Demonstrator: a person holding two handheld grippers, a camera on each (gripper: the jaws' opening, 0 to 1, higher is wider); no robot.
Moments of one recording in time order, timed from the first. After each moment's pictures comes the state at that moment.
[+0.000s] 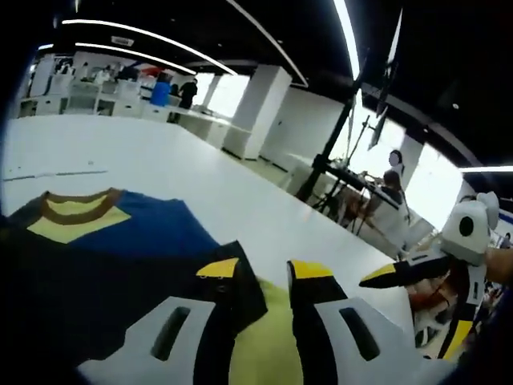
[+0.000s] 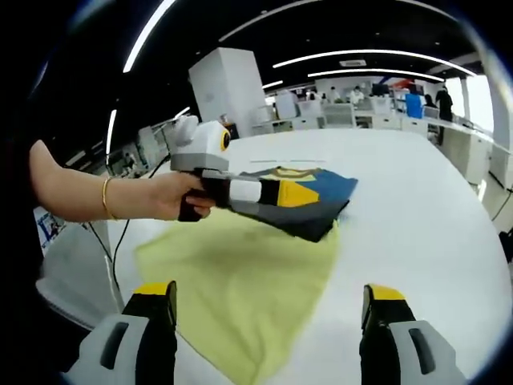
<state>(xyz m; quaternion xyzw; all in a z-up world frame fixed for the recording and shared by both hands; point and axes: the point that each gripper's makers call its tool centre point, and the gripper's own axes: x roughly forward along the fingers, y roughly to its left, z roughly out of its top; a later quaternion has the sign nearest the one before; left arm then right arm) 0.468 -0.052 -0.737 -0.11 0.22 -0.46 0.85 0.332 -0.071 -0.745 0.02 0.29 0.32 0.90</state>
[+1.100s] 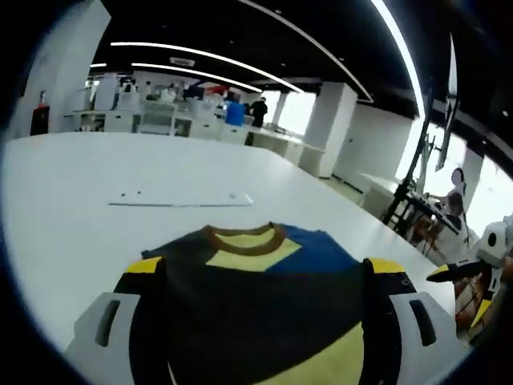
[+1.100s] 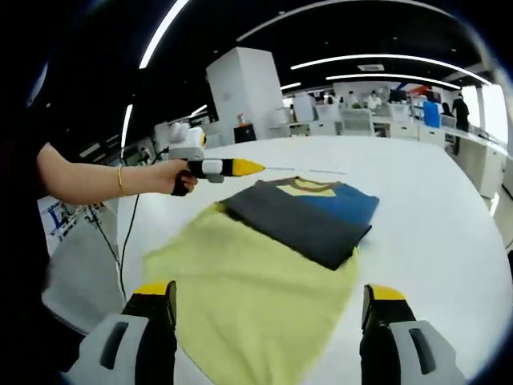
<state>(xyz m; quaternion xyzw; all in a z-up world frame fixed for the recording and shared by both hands) 0.555 0.155 -0.723 -0.10 0.21 -0.26 0.94 0.351 -0.044 -0.730 0.01 0.28 0.36 0.89</state>
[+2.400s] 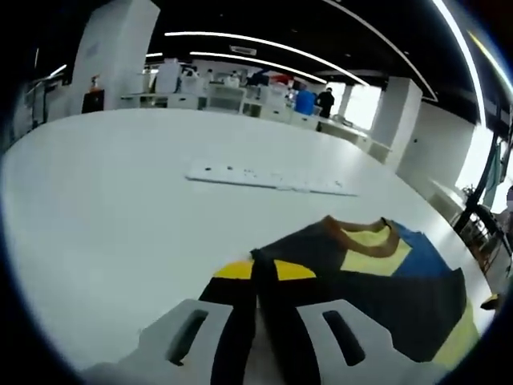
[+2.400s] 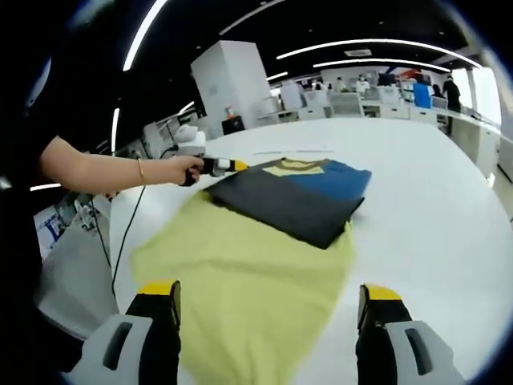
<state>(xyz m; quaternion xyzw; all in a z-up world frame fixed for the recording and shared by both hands) 0.616 0.231 -0.786 -0.09 0.26 -0.09 0.96 0.359 -0.053 -0.764 0.04 0.32 0.34 0.88</state>
